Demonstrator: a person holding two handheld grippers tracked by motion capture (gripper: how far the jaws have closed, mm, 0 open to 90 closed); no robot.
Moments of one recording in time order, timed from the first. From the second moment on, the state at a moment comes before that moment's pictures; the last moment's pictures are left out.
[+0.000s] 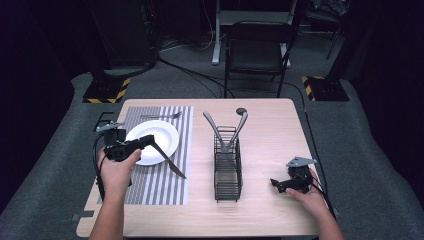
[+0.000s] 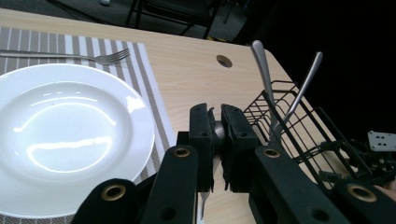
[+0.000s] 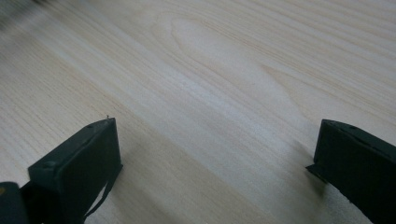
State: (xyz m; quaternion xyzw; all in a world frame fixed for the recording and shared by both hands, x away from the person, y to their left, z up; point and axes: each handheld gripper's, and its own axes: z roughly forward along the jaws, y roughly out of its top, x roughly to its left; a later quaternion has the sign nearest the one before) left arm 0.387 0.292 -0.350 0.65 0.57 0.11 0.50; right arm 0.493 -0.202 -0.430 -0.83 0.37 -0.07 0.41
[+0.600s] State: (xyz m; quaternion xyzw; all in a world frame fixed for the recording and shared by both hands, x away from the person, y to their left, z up) left arm 0.386 0.324 -0.376 0.60 0.61 0.10 0.51; right arm 0.493 -0.202 -0.430 -0.83 0.37 -0.08 0.41
